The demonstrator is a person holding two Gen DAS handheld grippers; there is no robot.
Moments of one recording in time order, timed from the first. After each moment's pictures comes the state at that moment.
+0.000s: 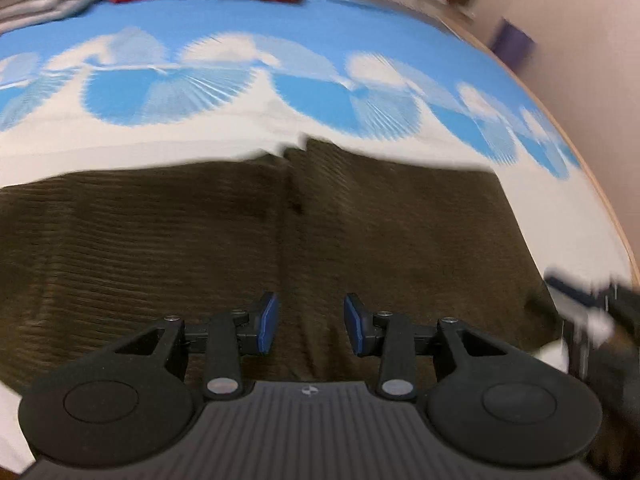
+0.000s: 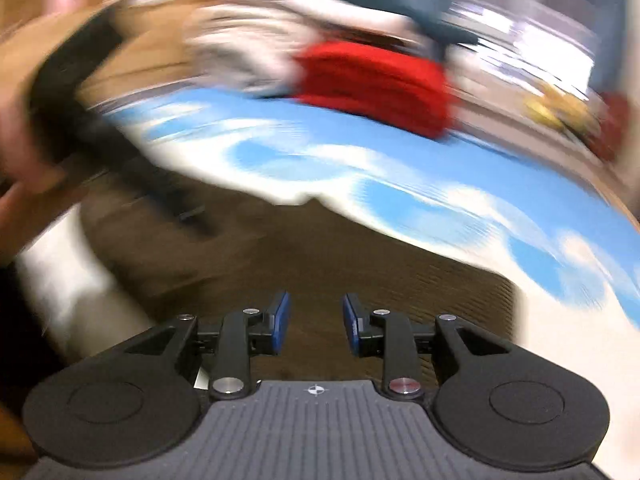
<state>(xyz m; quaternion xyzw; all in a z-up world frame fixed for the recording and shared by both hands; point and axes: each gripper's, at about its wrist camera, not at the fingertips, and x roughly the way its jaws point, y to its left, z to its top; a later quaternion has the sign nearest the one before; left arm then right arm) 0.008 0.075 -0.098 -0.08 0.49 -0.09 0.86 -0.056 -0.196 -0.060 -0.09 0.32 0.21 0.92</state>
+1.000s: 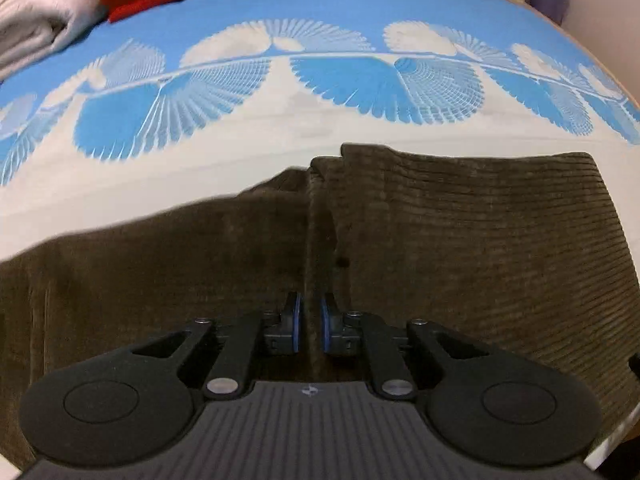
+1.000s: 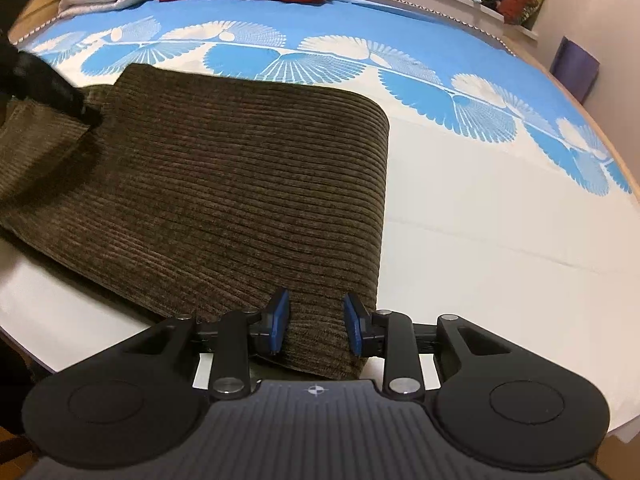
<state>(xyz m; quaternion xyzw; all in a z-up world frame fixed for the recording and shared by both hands) 0.089 0.055 -0.144 0.00 0.51 -0.02 0.86 -0.028 -0.253 -0.109 -0.11 0.46 0.11 0.87</state>
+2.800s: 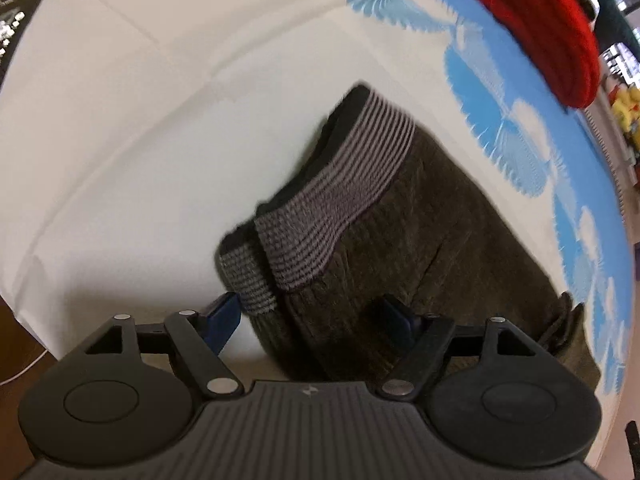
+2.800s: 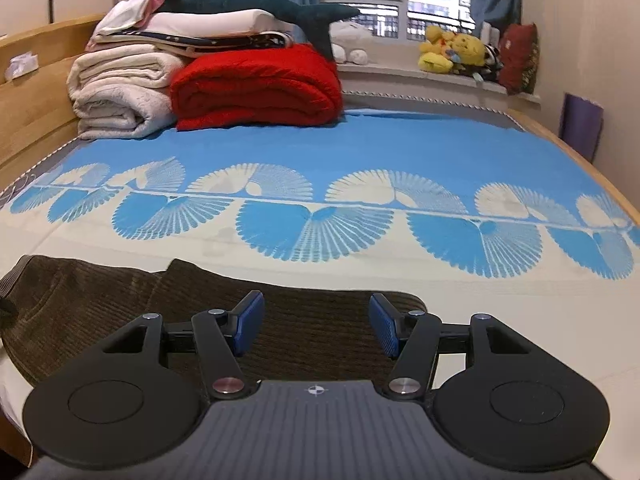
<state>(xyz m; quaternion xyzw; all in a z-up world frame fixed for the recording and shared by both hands) -0.027 0.357 -0.163 -0.35 0.52 0.18 0.76 0.022 -0.238 -0.018 0.00 0.34 0.14 0.93</state>
